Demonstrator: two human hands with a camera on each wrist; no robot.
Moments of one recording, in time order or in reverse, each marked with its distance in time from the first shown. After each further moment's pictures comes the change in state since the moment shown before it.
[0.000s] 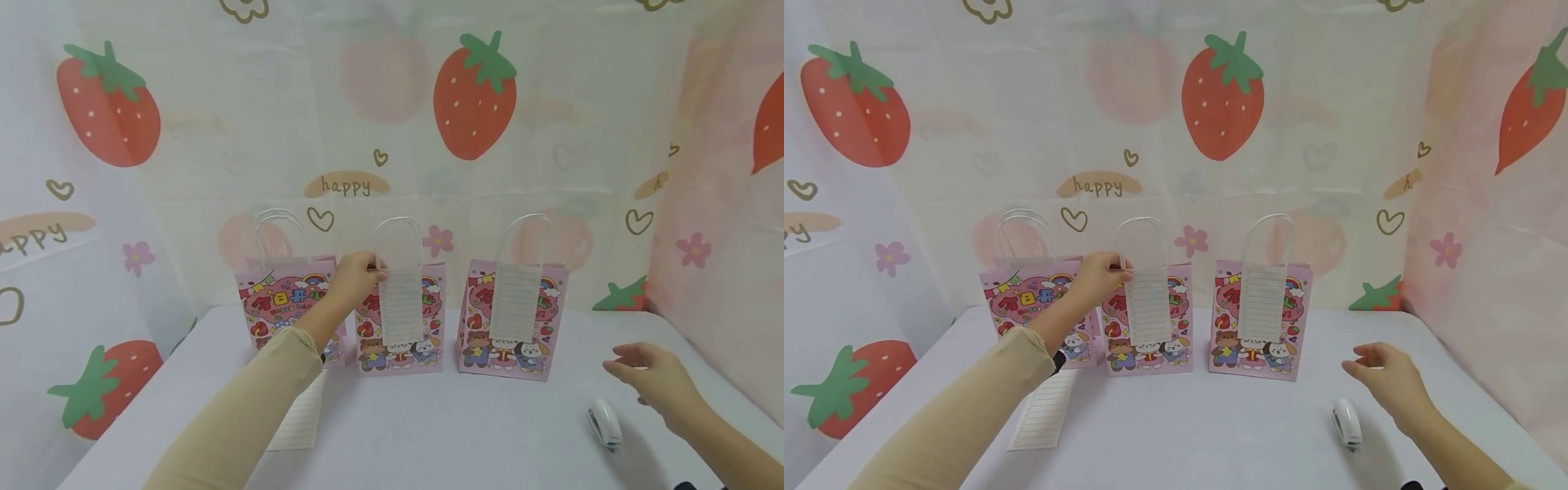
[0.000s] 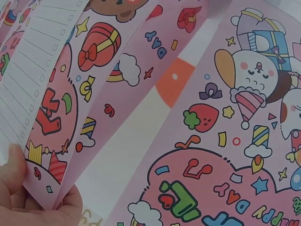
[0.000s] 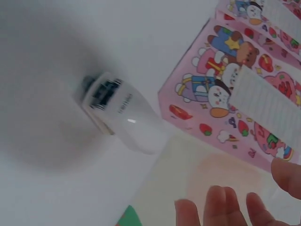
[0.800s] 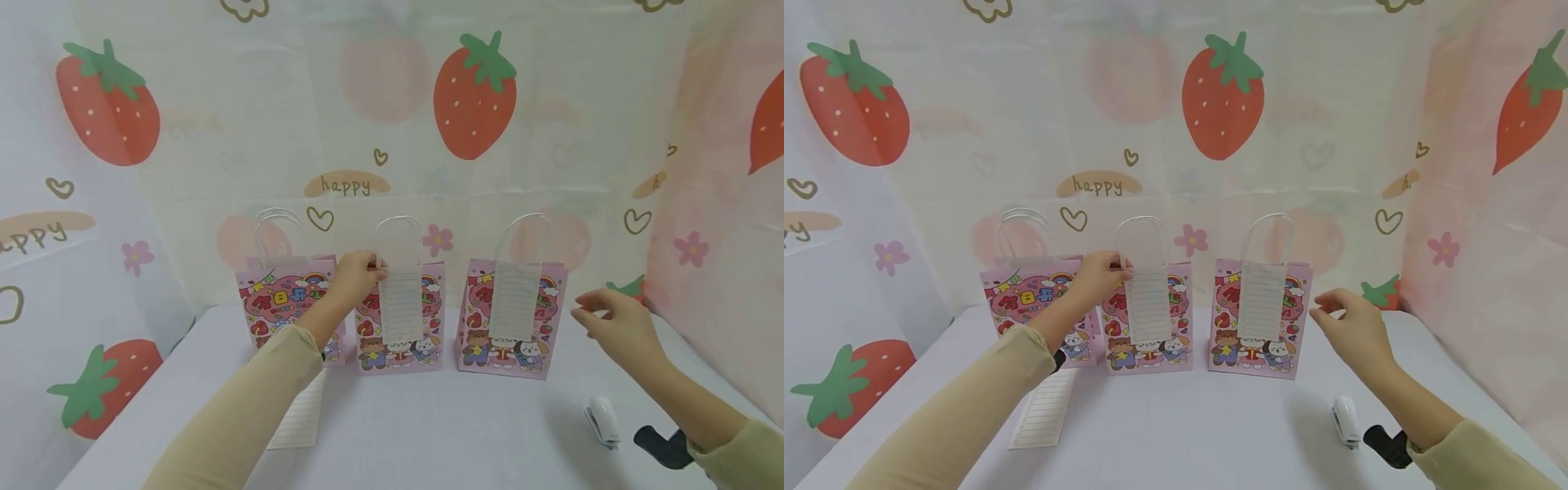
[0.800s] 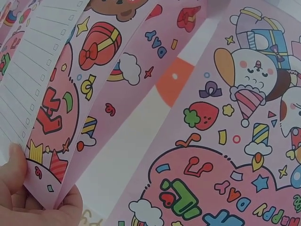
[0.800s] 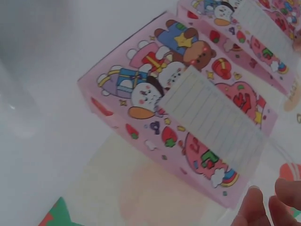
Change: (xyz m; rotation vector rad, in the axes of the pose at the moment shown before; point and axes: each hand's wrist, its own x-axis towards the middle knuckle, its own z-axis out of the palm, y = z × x) left_hand 0.000 0.001 0.000 0.012 -0.005 0.002; right_hand 0.017 -0.072 0.009 -0.107 0.250 -0.267
